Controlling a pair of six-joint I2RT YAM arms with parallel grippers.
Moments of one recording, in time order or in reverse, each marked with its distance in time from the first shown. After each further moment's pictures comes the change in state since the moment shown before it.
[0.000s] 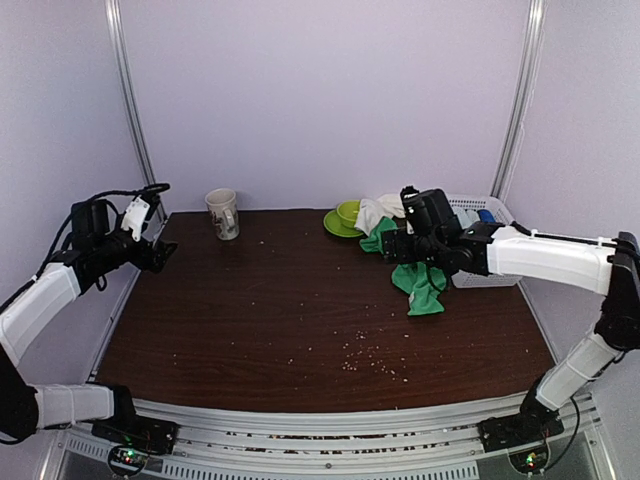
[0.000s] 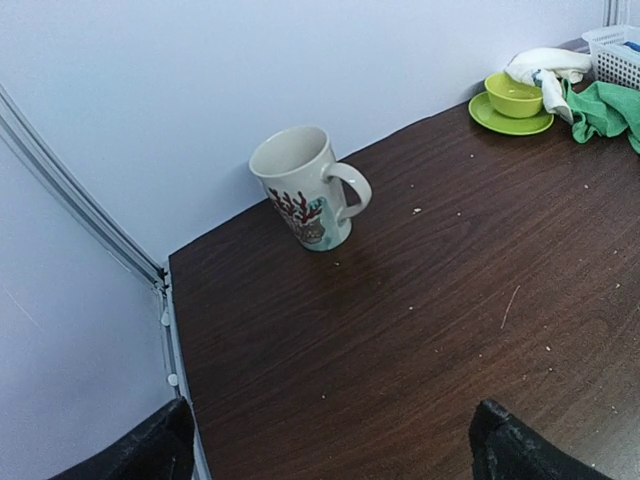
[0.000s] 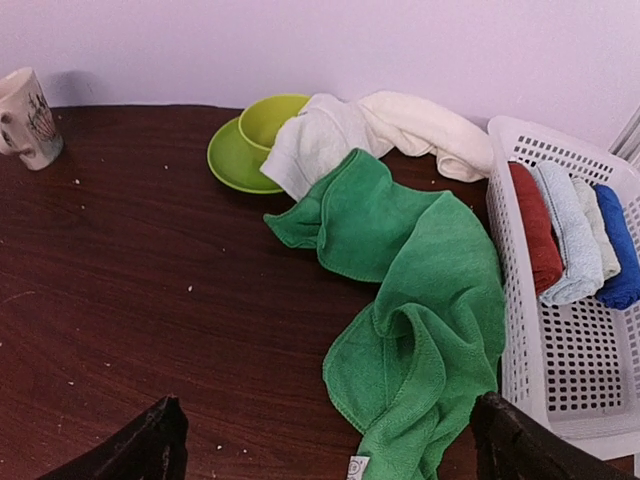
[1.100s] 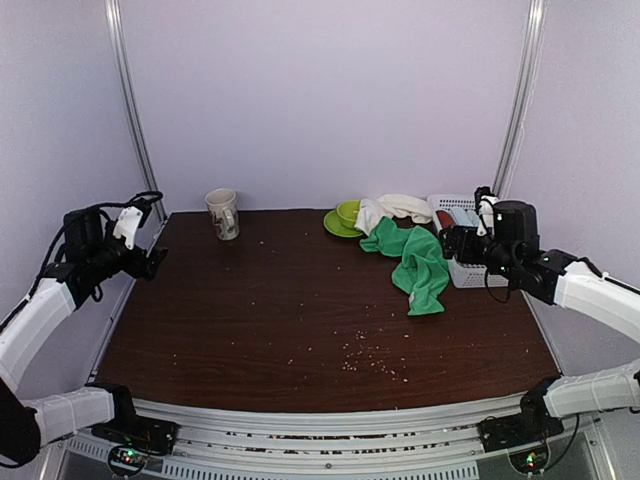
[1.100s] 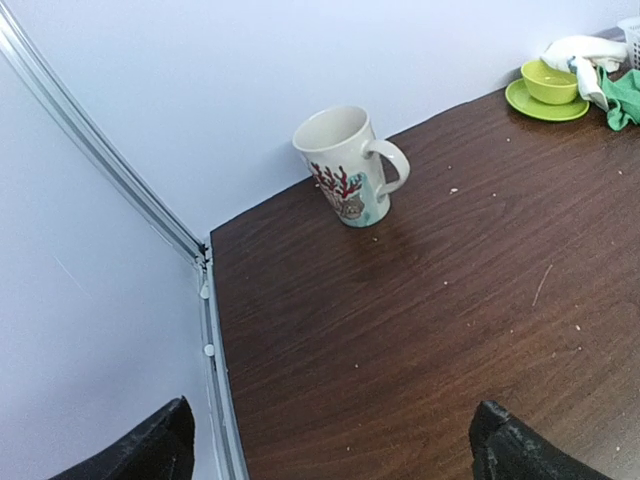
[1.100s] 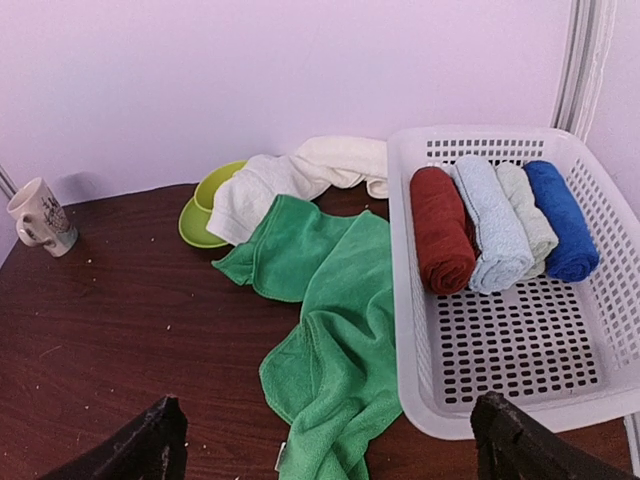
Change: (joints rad) left arm 0.000 -0.137 -0.076 -0.039 -0.115 0.008; right arm -0.272 -0.422 -0.359 0.150 -0.245 0.000
